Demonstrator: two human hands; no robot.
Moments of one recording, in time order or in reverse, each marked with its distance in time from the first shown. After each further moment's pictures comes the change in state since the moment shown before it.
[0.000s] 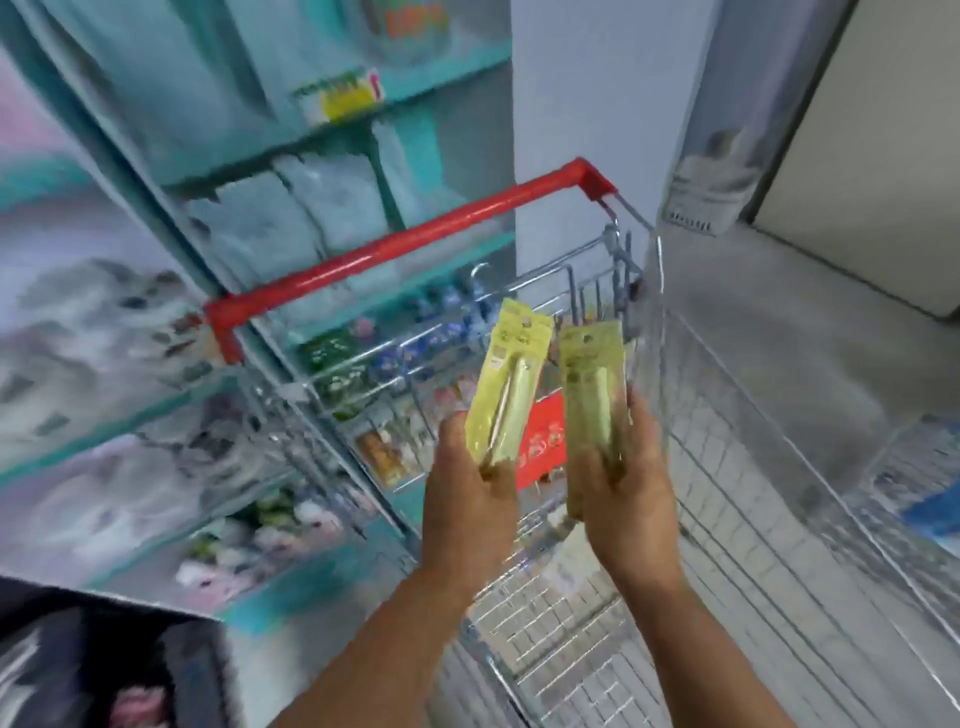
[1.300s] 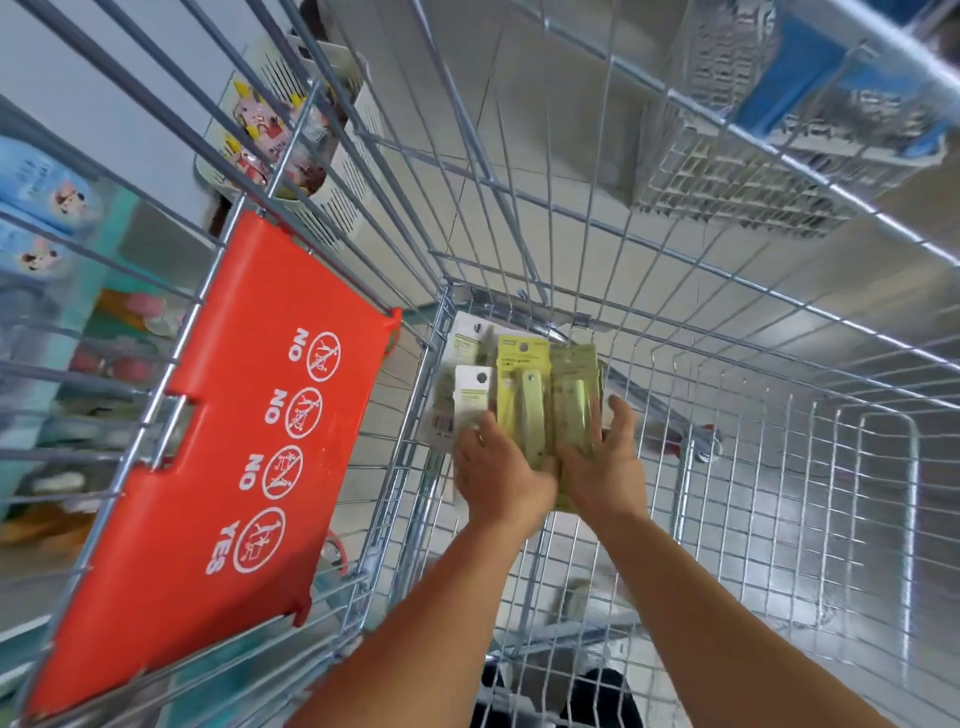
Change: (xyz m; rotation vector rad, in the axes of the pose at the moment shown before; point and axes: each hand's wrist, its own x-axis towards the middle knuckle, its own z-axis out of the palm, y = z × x) left_hand 0.042 -0.224 0.303 0.612 -0.915 0.034; right_hand -0.013 0.313 0.079 -0.072 0.379 1.049
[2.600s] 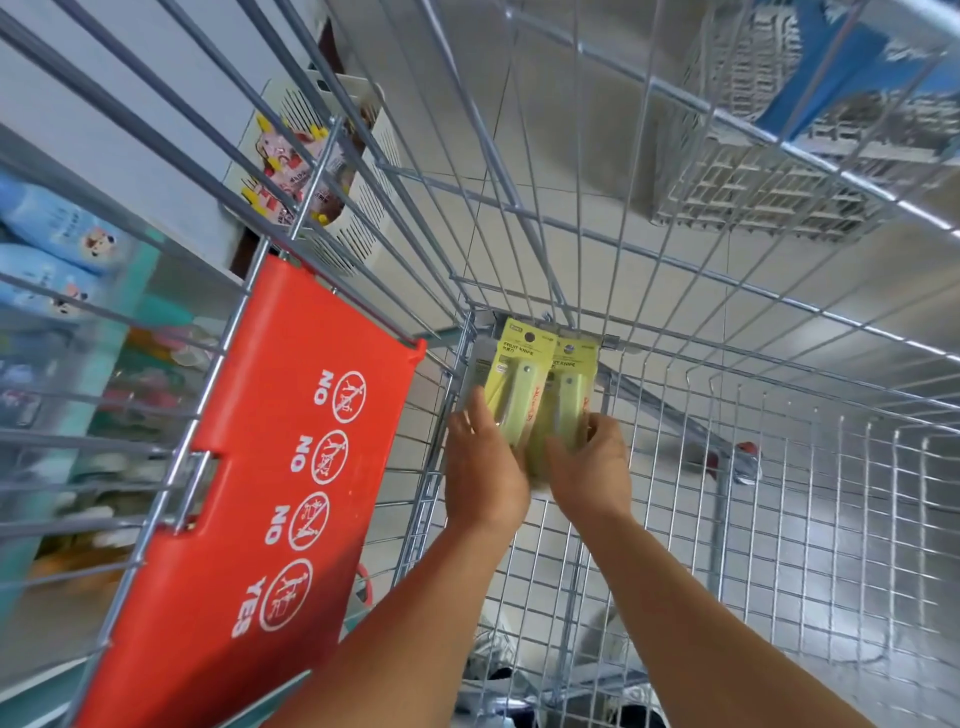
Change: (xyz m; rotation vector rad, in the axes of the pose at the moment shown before) left_hand 0.042 -0.016 -0.033 0.043 0.227 0.191; right_hand 0.022 -0.025 0.048 0.045 0.062 0.063
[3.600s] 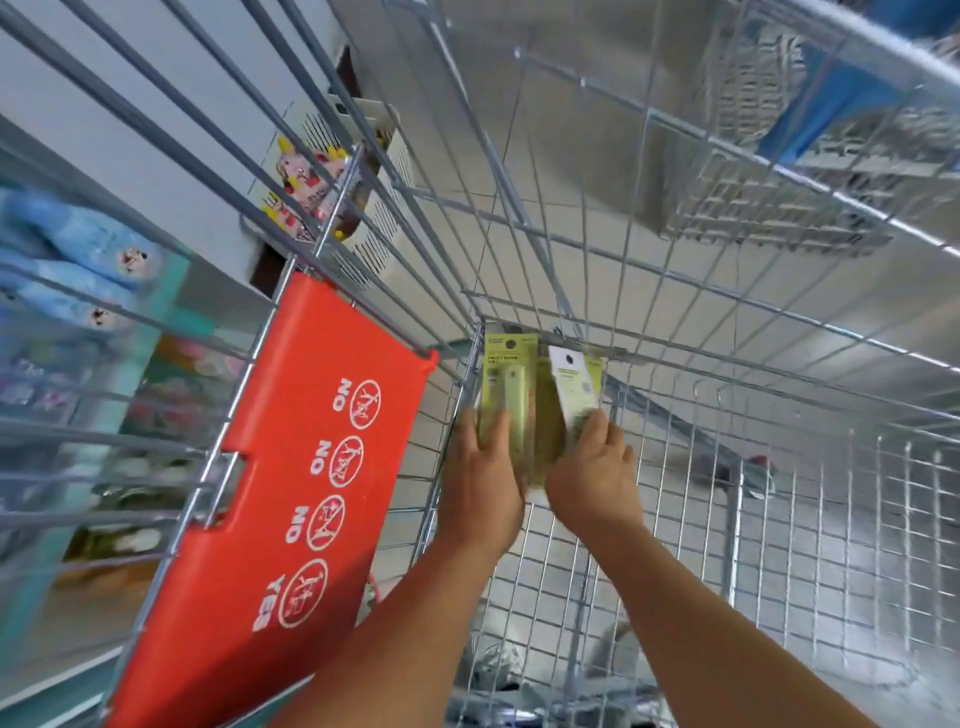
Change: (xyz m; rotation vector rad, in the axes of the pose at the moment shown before) left_hand -0.004 -0.018 -0.009 0.125 -0.040 0.230; right_hand -0.008 -0.013 -0.006 -0.485 -0.078 -0.207
